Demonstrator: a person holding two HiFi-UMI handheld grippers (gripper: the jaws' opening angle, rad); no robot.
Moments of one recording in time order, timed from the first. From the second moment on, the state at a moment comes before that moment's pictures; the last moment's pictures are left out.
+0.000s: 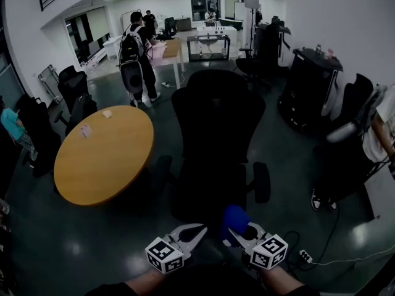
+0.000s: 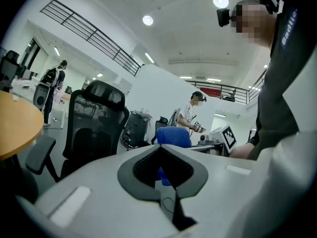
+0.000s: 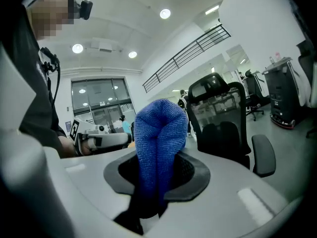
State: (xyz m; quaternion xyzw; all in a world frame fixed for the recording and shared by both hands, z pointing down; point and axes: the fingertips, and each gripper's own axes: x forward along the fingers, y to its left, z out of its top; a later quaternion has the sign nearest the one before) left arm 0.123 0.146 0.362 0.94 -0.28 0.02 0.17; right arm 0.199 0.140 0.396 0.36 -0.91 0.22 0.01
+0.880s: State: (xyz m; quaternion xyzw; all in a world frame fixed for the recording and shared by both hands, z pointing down) left arm 0.033 0.185 0.343 0.97 -0.24 0.02 0.09; right arm 0.083 0.192 0.367 0.37 -0.92 0.14 0.06
